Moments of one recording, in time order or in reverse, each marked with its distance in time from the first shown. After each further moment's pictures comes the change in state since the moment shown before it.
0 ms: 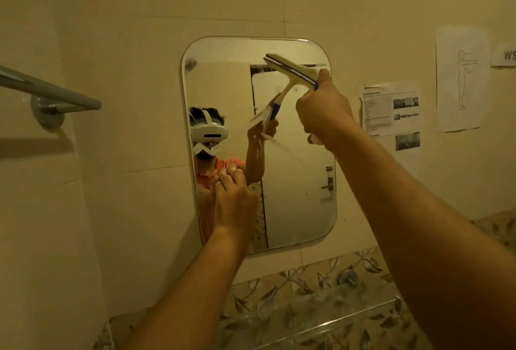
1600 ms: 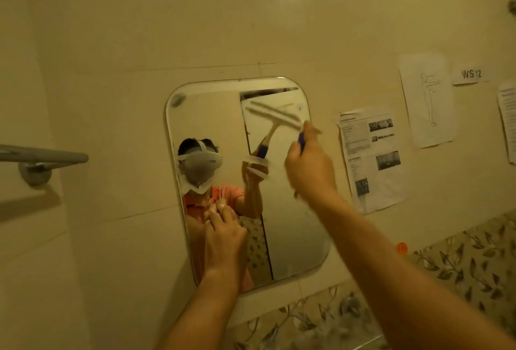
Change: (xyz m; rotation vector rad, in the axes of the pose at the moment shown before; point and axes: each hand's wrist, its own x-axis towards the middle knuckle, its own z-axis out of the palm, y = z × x) left_hand 0.000 0.001 -0.007 0.025 0.025 0.000; right_hand -0.023 0.039 -0.004 0.036 0.104 -0.150
